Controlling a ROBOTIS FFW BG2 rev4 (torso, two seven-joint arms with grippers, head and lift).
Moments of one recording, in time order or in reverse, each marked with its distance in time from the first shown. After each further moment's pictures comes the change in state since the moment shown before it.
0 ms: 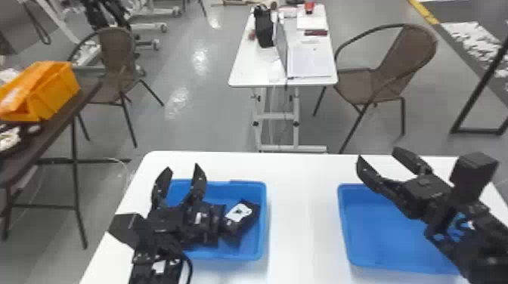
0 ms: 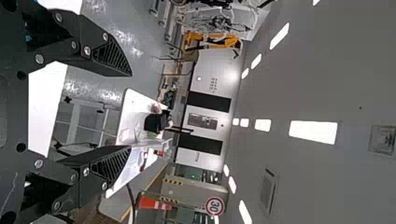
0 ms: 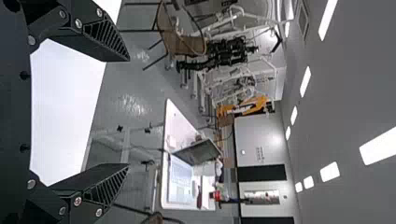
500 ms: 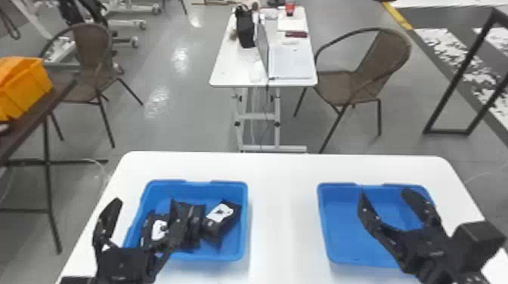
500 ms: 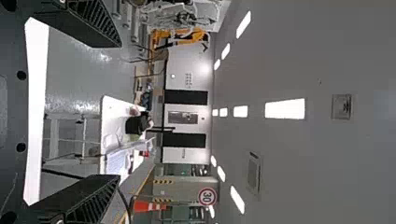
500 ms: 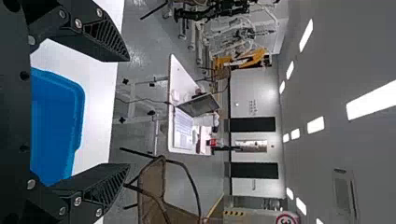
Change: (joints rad) left arm 0.214 0.000 0.032 -0.111 -0.145 -0.186 -0.002; right arm 0.313 0.056 -0.027 -0.152 0.055 -0.186 -0.183
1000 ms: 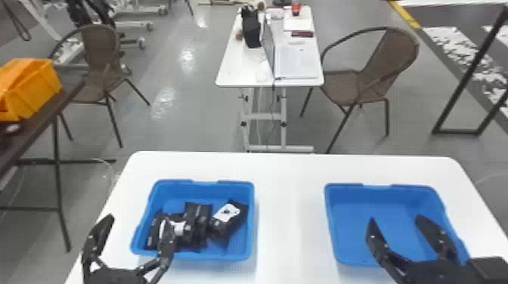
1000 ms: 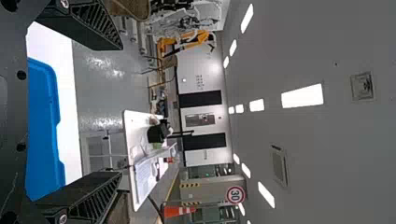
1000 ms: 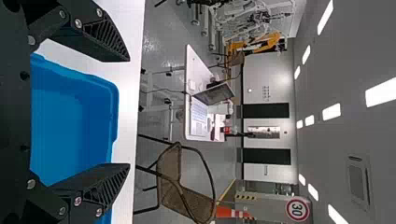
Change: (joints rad) left arm 0.100 0.000 0.081 -0.059 -0.104 0.018 0.002; right arm 0.140 0.015 0.032 -0.079 0.053 -0.007 -0.095
